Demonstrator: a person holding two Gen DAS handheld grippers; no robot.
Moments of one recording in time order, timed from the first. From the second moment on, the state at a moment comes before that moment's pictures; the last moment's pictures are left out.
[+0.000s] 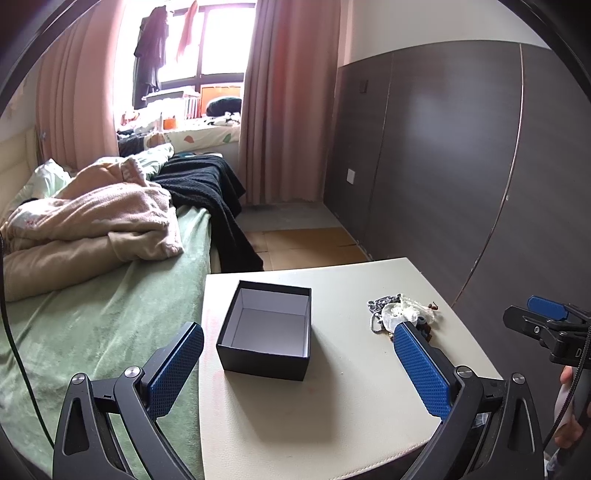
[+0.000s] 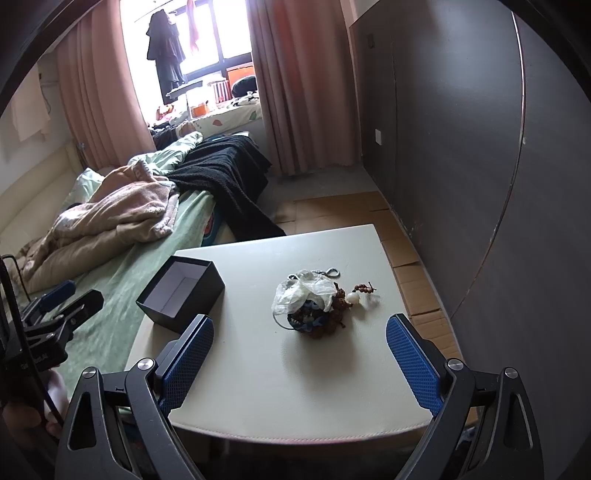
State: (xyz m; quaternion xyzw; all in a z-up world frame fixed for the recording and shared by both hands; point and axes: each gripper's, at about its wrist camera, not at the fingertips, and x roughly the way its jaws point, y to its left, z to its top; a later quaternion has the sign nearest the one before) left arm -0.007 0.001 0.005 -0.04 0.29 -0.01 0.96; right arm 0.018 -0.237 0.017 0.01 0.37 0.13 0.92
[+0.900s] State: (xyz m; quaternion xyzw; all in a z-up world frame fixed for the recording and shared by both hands) left arm 0.030 -0.024 -0.008 -0.09 0.31 -0.05 0.95; right arm 0.049 -0.281 0.009 0.10 0.40 0.08 0.91
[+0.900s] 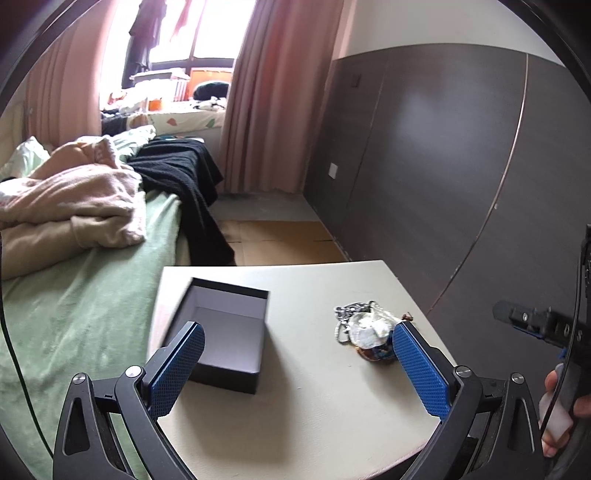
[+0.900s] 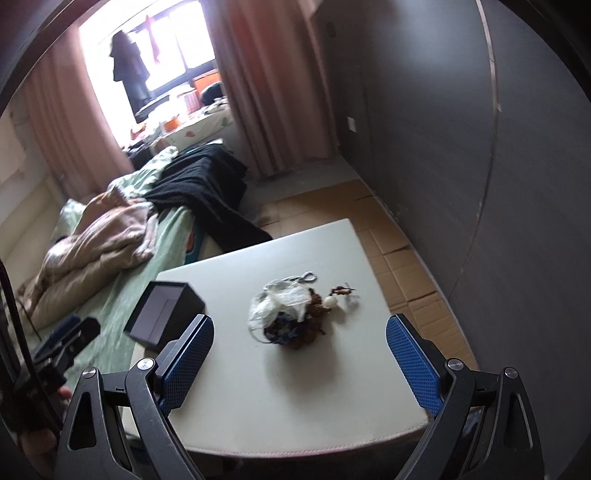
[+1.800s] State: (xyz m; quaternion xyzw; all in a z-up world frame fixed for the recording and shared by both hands) left arm 0.121 -0.124 -0.072 -0.04 0.39 -0.15 0.91; right arm 0.109 -0.331 -0.031 0.23 0.44 0.01 0.87
